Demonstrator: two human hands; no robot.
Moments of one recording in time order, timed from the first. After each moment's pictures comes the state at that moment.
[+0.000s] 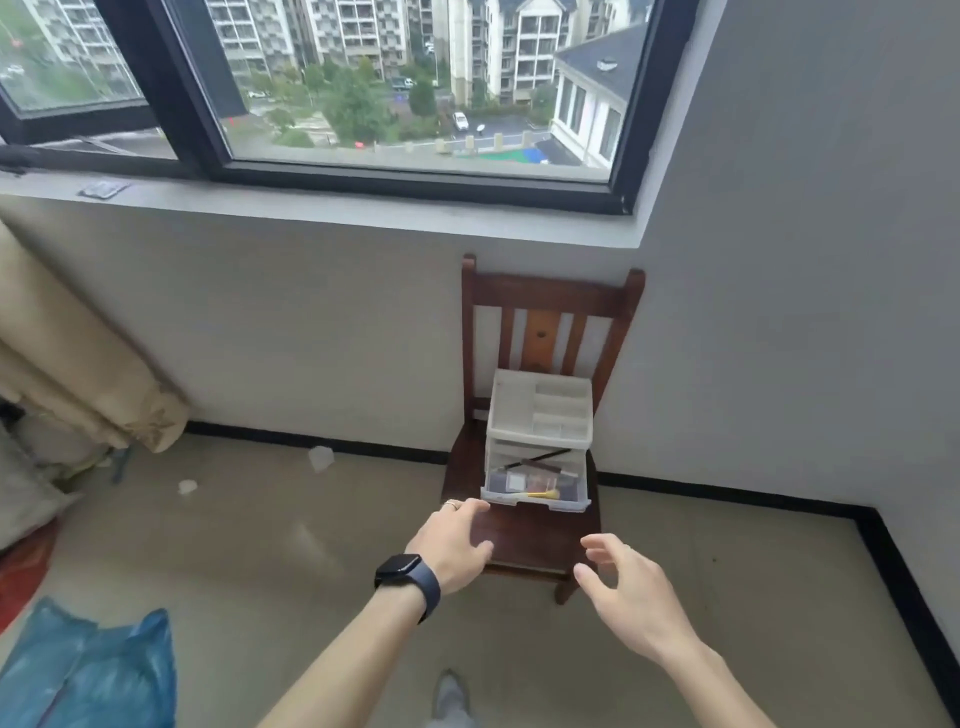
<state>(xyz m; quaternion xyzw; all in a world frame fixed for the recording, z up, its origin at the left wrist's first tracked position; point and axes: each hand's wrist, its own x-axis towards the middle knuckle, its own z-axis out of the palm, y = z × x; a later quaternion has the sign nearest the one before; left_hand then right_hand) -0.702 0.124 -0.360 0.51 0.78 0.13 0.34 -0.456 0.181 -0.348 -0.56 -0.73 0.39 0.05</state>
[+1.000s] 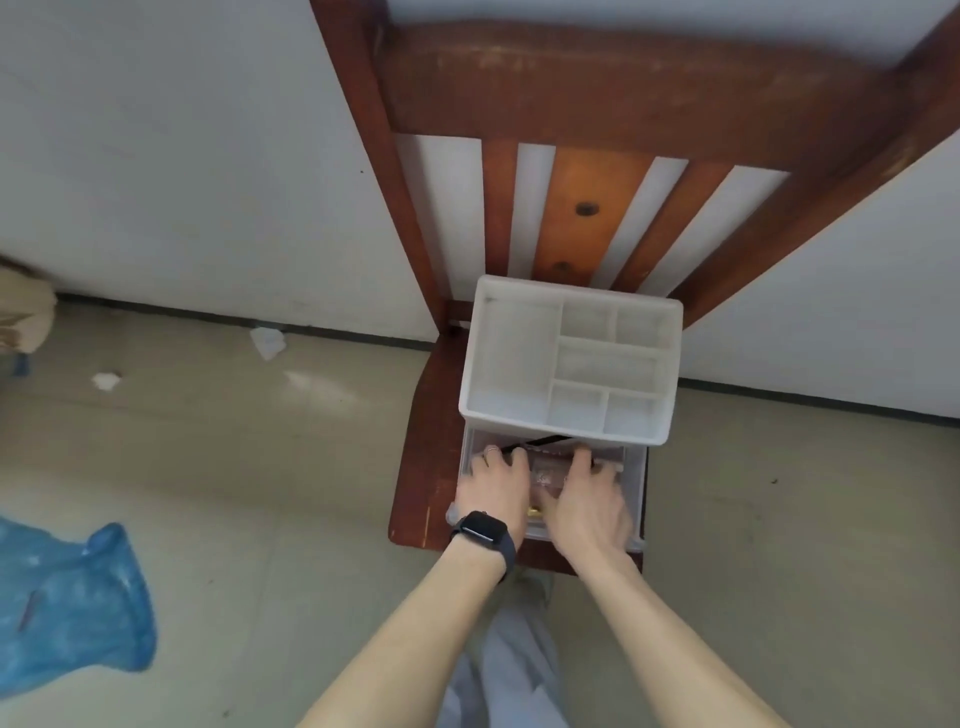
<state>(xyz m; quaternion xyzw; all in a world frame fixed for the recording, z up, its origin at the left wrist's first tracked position) -0.707 0.392 -0.621 0.51 0.78 -0.14 0.33 -0.605 0.426 -0.628 -0.64 -0.69 0.29 -0.18</state>
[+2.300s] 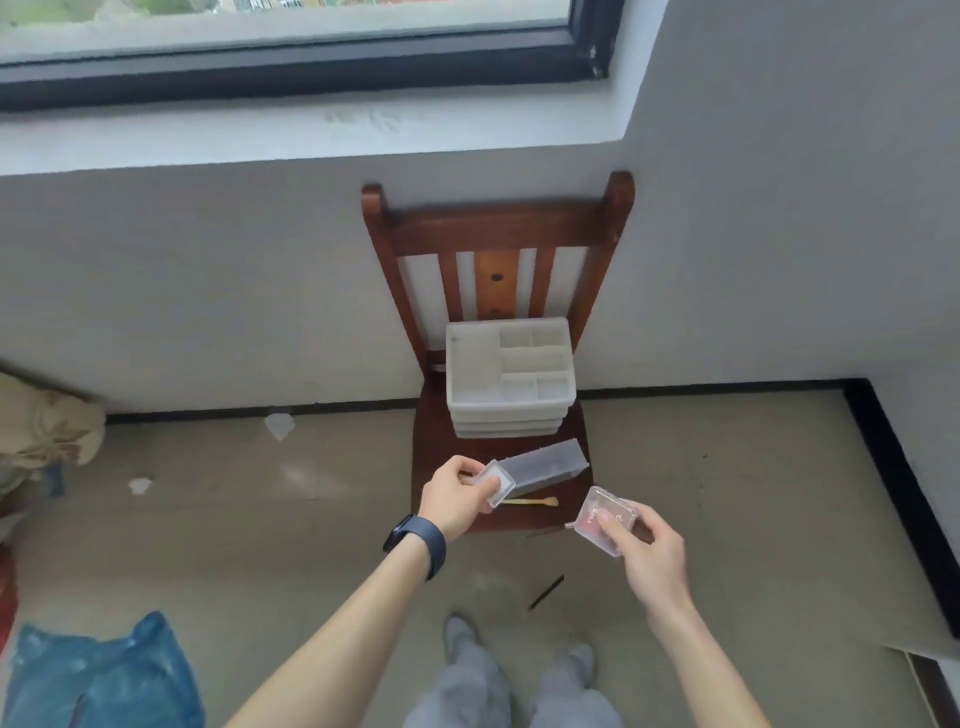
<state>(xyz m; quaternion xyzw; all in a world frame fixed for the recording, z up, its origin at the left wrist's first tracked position) -0.719 0.284 -0.445 0.28 0.77 0.25 0.52 -0.469 0.285 -0.447 -0.69 -0.38 0.55 0.29</state>
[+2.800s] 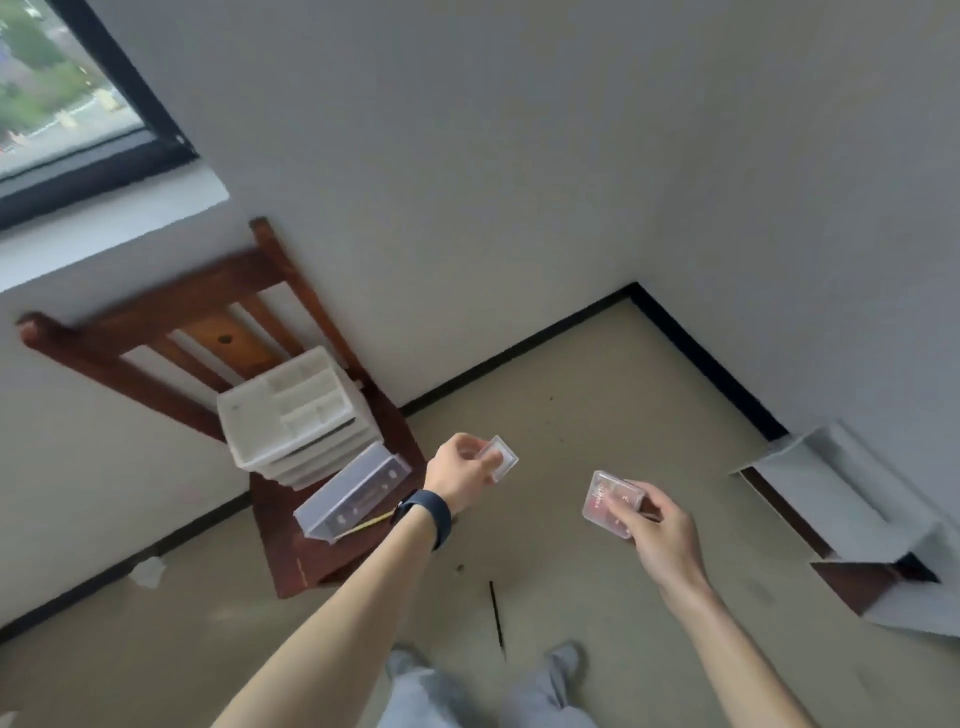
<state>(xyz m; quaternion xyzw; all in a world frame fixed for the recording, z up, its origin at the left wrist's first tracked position) -0.406 0.308 -0.398 0.45 0.68 0.16 0.56 -0.178 0.182 -0.394 -0.74 -0.26 0.47 0.41</state>
